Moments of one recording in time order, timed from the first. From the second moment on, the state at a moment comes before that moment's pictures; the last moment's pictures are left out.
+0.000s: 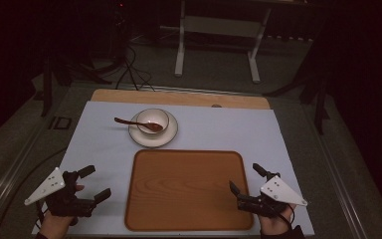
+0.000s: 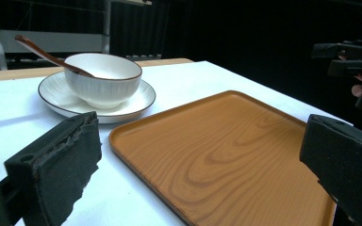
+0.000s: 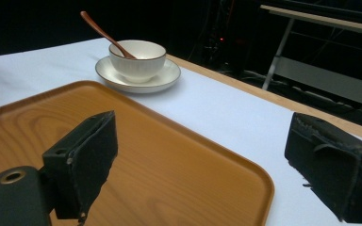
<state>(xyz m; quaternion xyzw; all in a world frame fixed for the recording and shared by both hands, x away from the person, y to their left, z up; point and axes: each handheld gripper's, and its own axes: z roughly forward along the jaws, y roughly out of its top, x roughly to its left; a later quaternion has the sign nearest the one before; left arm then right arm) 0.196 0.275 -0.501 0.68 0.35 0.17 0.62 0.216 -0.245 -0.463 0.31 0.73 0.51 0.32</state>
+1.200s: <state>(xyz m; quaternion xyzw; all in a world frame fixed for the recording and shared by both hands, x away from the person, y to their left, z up) 0.223 0.224 -0.432 0.75 0.25 0.11 0.60 0.184 -0.242 -0.445 0.28 0.75 0.50 0.33</state>
